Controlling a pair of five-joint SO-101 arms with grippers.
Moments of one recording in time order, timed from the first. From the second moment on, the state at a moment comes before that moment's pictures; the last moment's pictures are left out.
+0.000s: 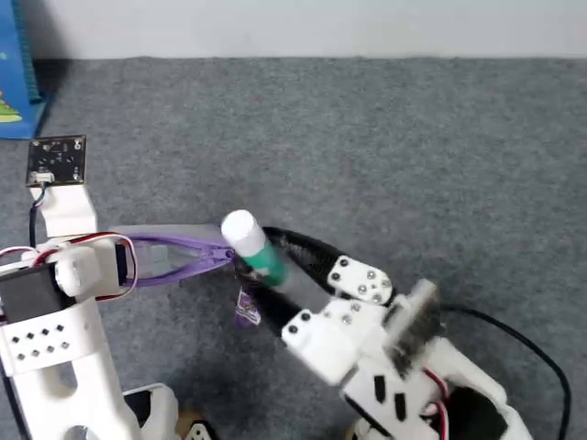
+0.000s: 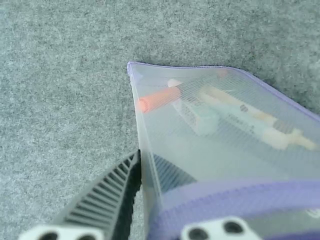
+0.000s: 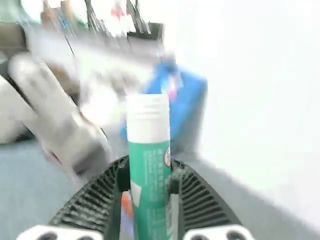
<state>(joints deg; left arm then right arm) -19.6 -42.9 24.4 95.6 -2.9 -53.4 -81.7 46.9 38.2 2.9</state>
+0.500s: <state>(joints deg) -19.6 -42.9 24.4 95.6 -2.9 -59.4 -63.6 69.9 -17.5 2.9</state>
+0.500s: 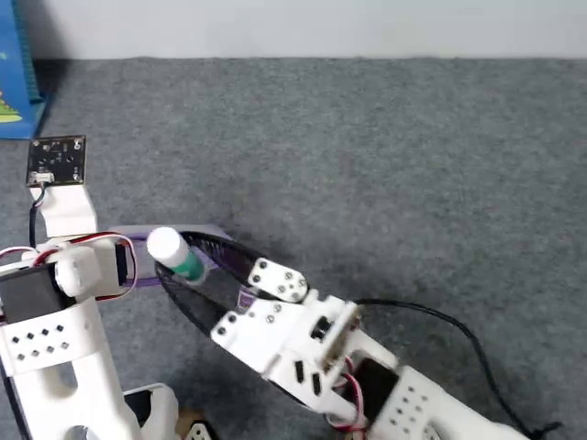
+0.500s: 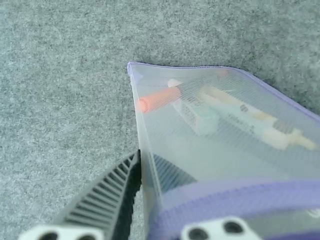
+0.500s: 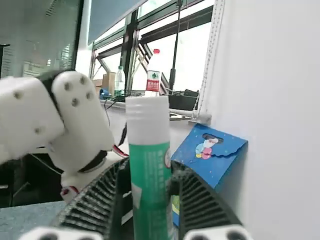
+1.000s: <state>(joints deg) -19.6 -42.9 24.4 95.6 -2.9 -54.4 -40.7 69.9 -39.0 -16.0</state>
